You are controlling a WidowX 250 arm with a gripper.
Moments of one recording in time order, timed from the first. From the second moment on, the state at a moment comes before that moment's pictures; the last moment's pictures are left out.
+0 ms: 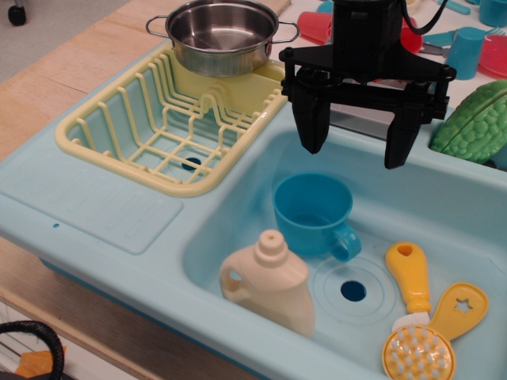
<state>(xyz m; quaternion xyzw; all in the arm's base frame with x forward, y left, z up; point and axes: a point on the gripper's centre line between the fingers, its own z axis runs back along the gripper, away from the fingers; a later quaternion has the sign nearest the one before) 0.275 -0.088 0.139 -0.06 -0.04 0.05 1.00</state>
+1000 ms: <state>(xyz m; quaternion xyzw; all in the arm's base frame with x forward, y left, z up) 0.269 -0.086 0.075 -0.12 0.00 0.07 0.99</state>
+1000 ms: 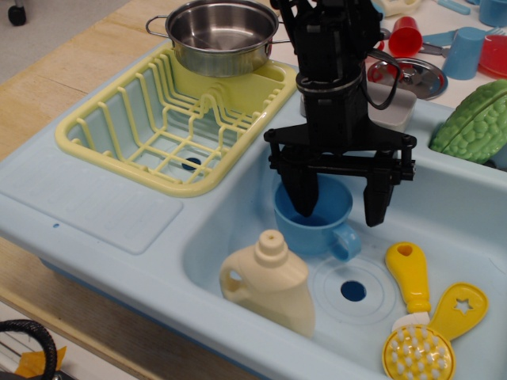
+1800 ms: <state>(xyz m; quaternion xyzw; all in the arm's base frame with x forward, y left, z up) 0.263 -0.084 0.121 -0.06 -0.04 0.10 0.99</state>
